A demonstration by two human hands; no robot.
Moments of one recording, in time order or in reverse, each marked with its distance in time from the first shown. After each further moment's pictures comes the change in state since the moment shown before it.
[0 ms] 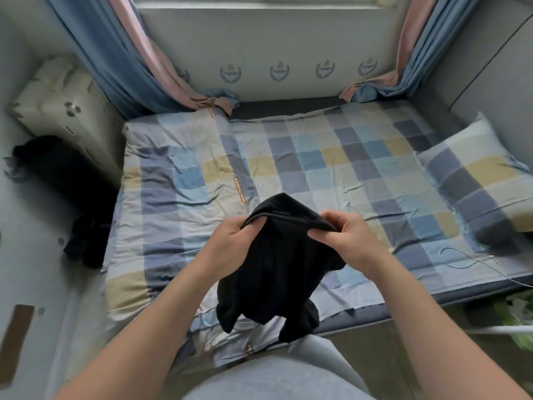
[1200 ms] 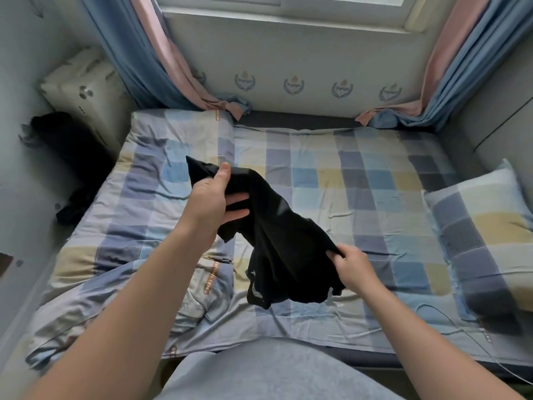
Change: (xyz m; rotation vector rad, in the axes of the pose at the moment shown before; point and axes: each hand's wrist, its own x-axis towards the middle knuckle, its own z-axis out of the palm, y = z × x) left_hand 0.109 0.101 0.198 -0.516 0.583 -0.080; right_hand 0.069 0.165 -0.261 -0.562 0.060 0.156
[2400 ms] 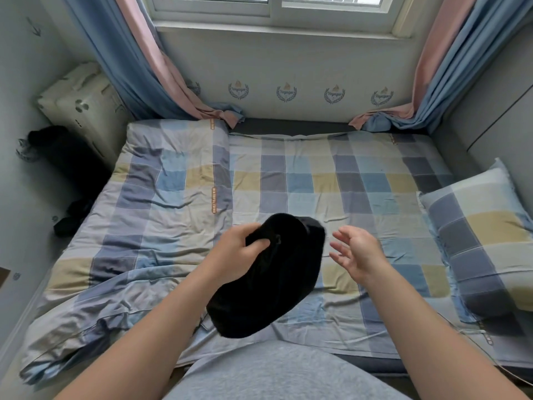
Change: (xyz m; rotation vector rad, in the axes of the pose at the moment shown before) left_hand -0.013 -0.072 0.020 0.771 -0.391 0.334; right_hand 0.008 -0.031 -0.045 1.041 0.020 0.377
